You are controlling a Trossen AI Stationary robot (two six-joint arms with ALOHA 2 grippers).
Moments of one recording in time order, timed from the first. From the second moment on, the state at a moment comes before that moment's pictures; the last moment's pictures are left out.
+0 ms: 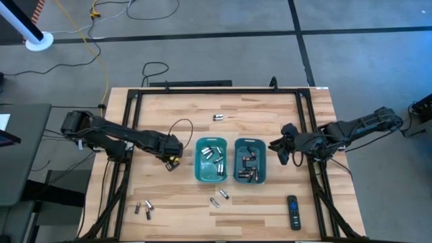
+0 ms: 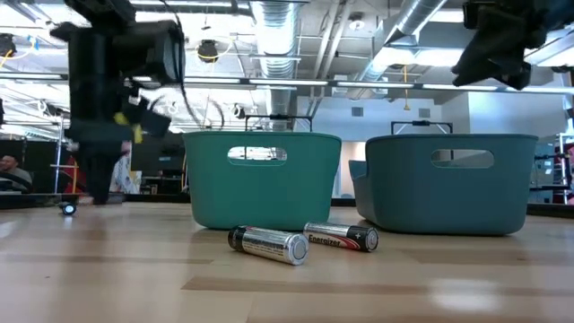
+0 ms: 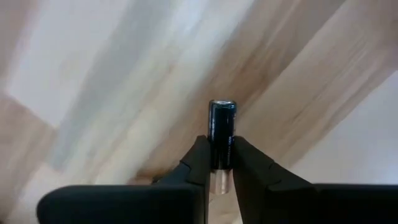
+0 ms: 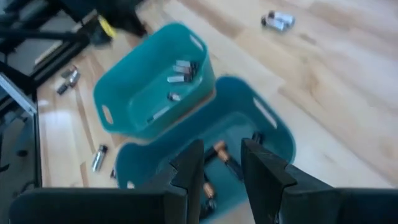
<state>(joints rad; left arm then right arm) -0.08 1.42 0.73 -0.80 -0.18 -0.72 0.30 0.74 0.68 -0.64 0.43 0.86</state>
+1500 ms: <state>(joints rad) -0.01 1.97 1.79 -0.77 -0.21 -0.20 0.50 0.74 0.68 -0.93 0.39 1.14</state>
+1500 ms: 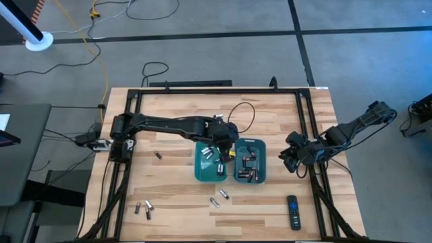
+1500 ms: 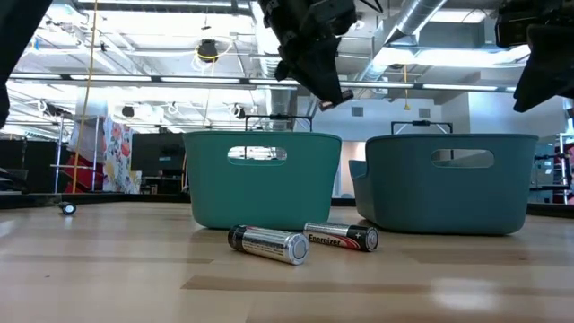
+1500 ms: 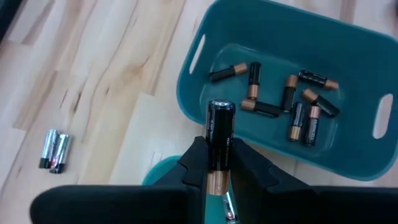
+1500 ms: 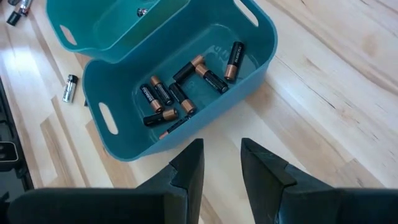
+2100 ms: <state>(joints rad) -0.01 1.96 1.79 -0.71 -0.17 -0.19 0.50 0.74 0.68 -0.93 0.39 1.14</state>
